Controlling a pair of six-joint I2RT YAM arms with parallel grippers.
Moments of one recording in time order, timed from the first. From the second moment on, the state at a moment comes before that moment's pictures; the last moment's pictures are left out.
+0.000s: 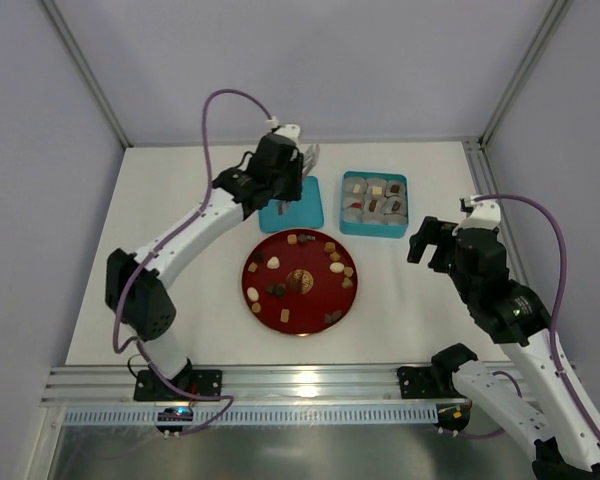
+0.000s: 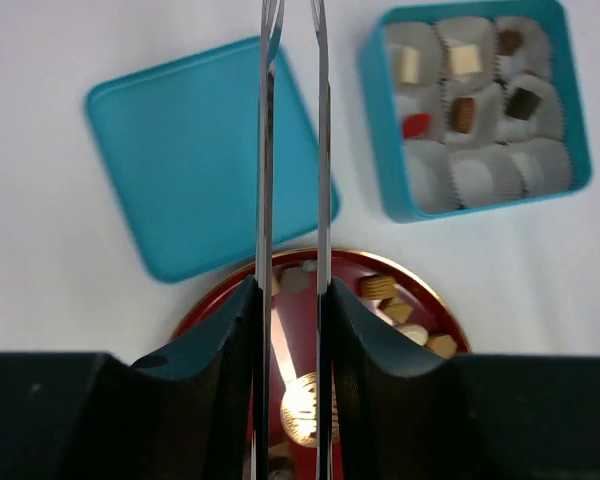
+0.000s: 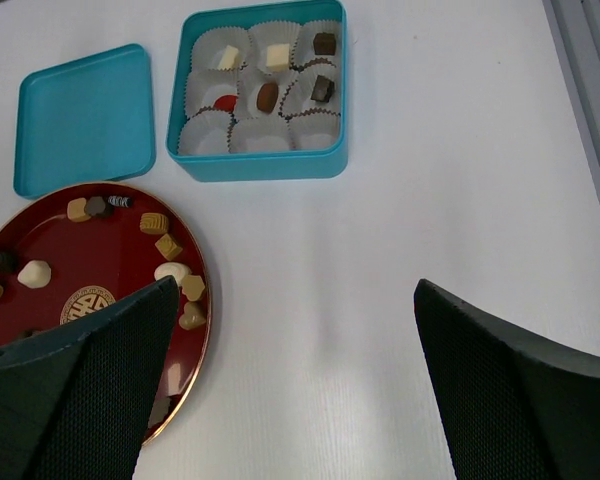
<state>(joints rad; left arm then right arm) -0.68 1.77 1.69 -0.55 -0.17 -0.32 0.42 0.65 0.92 -0.73 0.39 0.37</state>
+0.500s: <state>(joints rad) -0.21 1.61 1.22 -0.52 -0.27 -0.40 0.42 0.69 0.90 -0.67 0.28 0.38</state>
